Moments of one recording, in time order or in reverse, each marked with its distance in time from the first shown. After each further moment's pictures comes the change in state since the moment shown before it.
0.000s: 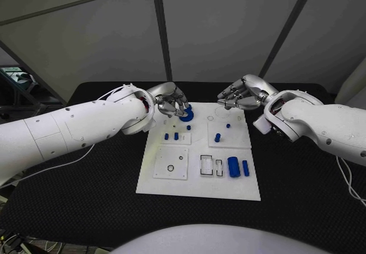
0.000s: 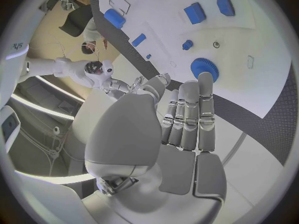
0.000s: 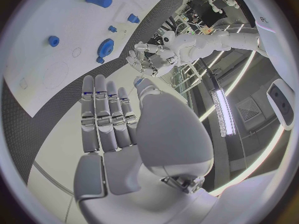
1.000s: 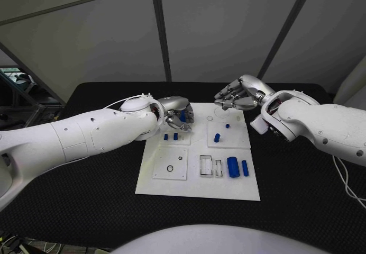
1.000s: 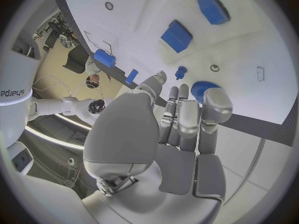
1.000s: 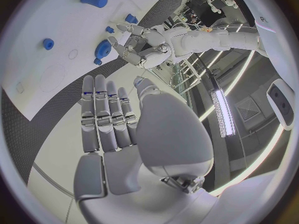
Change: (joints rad) left arm -0.021 0.113 -0.049 -0.123 -0.267 0.067 0.089; left_hand -0.038 -0.016 0.009 -0.002 -0.128 0.103 -0.018 -0.051 -0.145 0.071 -0.003 -0.104 -0.166 0.248 -0.013 0.359 0.235 -0.069 0.249 -0.010 0.424 0.294; right arm 0.000 0.010 0.000 0.001 0.001 0.000 0.000; right_hand 0.000 0.000 0.000 0.000 0.000 0.000 0.000 0.000 0.000 0.000 0.000 0.000 0.000 0.000 0.000 0.000 0.000 0.000 0.000 0.000 0.000 0.000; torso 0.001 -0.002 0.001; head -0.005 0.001
